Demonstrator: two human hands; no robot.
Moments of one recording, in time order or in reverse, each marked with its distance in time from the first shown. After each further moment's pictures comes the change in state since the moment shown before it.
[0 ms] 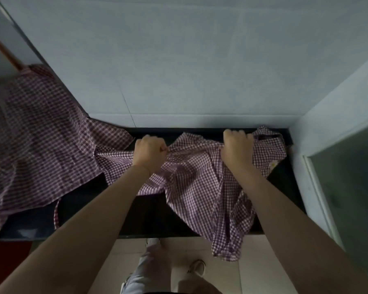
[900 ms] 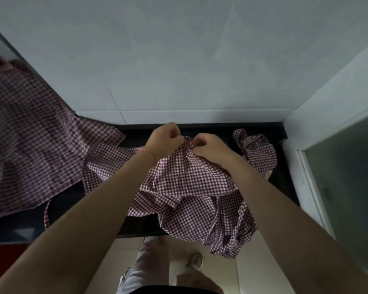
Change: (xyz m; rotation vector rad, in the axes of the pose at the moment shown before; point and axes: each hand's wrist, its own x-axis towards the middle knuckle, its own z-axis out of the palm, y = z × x) left_hand 0.026 0.054 0.003 -0.524 -0.219 -0.086; right_hand 0.006 -0.018 -0.023 0.967 -0.690 0.126
